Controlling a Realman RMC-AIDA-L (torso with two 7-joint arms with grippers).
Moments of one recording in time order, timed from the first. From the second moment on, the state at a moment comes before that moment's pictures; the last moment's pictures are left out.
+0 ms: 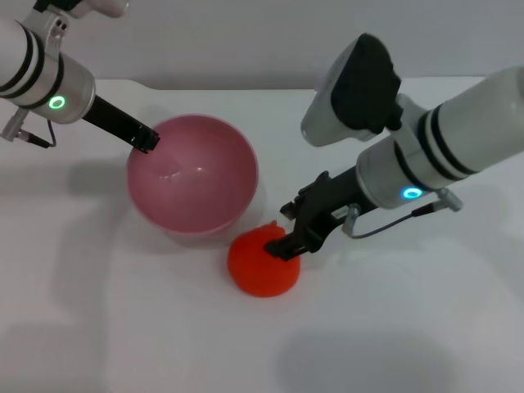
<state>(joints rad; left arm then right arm) -0.81 -2.05 1.11 1.00 2.69 1.28 -2.45 0.72 2.08 -1.64 -1.08 -2.25 -1.19 2.32</state>
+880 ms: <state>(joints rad) -0.82 -2.05 1.14 1.01 2.70 1.27 -2.42 0.74 2.08 -1.69 -0.91 -2.14 -1.08 2.32</state>
